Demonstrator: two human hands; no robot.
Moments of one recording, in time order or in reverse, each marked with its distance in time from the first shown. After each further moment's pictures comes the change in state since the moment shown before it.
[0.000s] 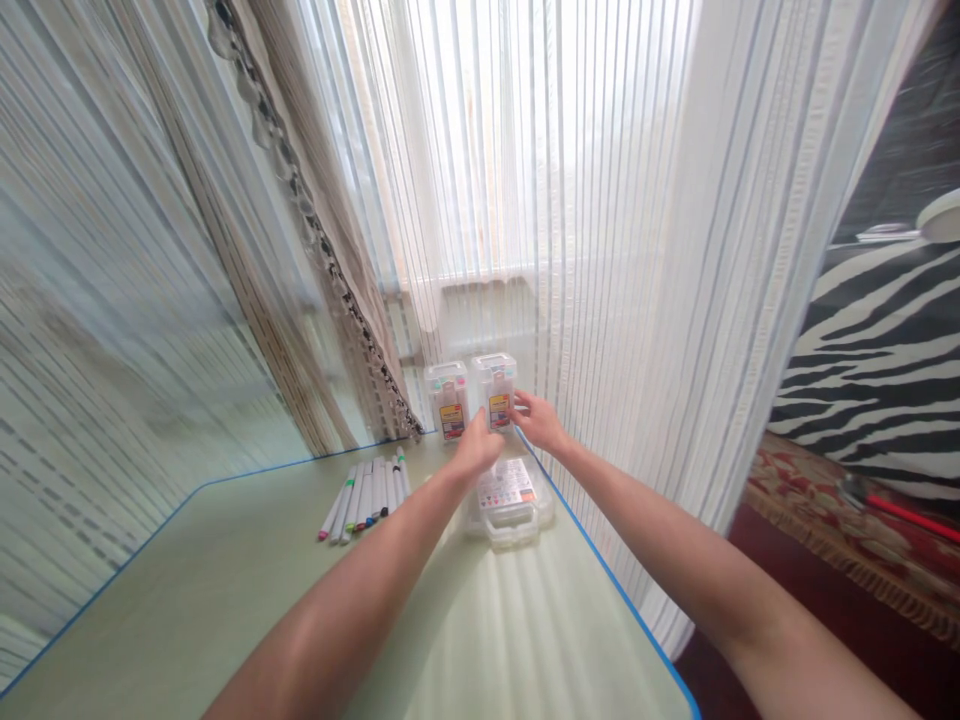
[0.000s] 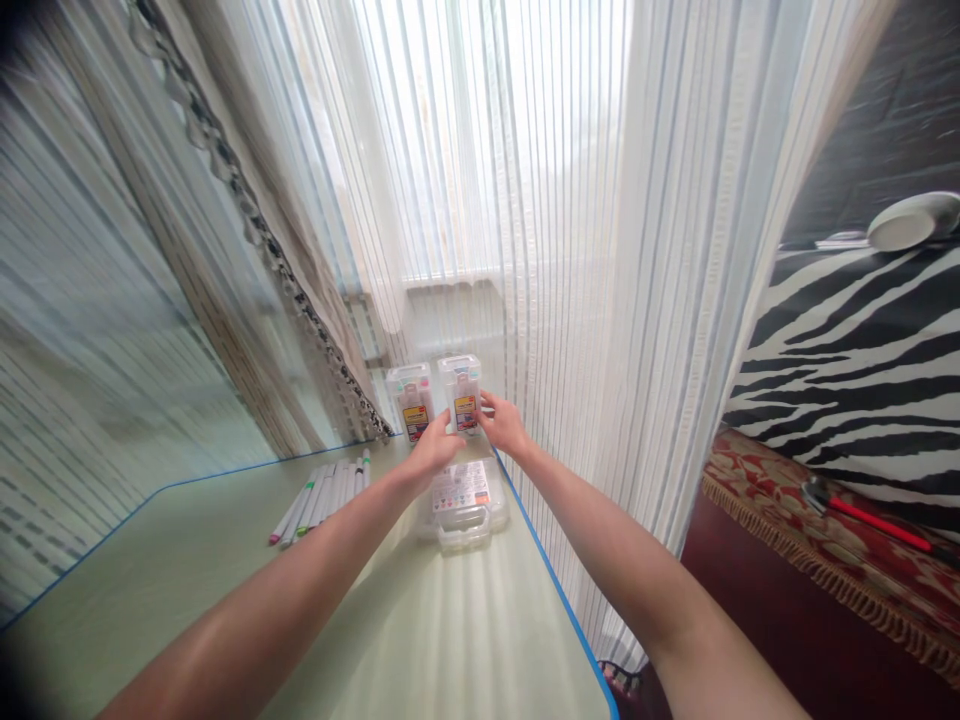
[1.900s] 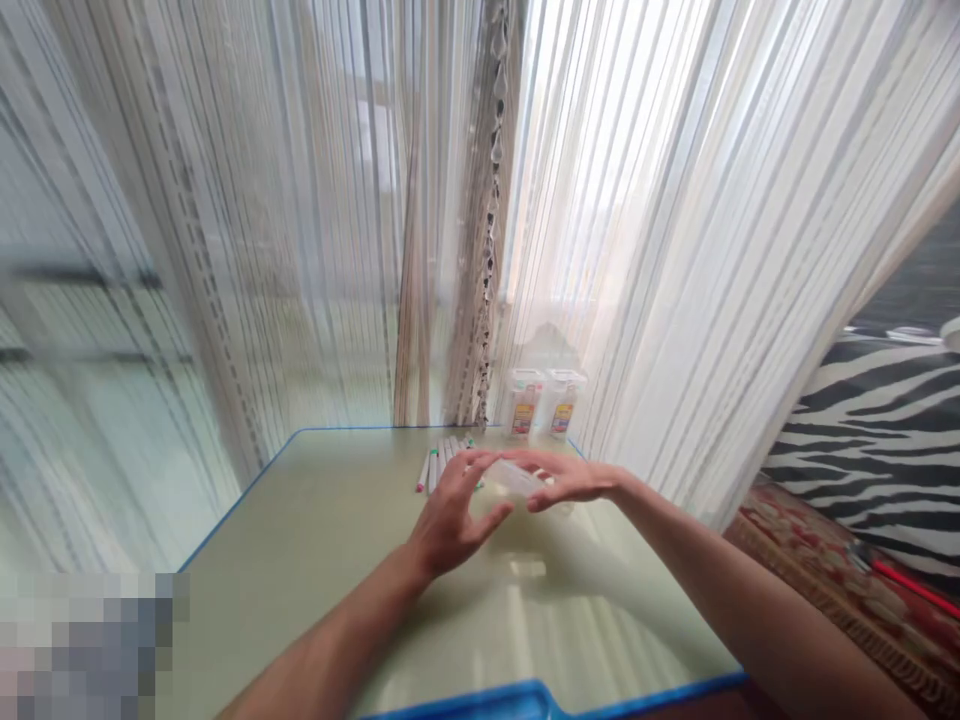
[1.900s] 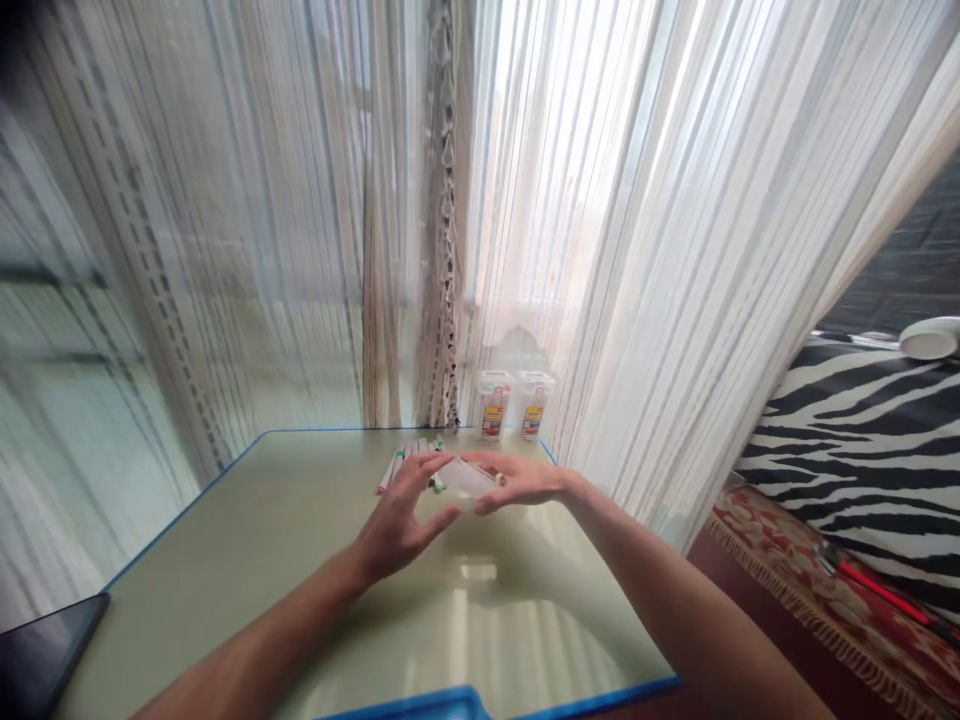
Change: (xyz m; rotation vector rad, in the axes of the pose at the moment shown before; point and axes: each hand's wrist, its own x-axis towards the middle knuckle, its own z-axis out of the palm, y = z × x) left_hand -0.186 -0.016 -0.128 0.385 0.231 0.519; right_hand -0.065 -0.144 0.021 0.008 -1.072 -0.050
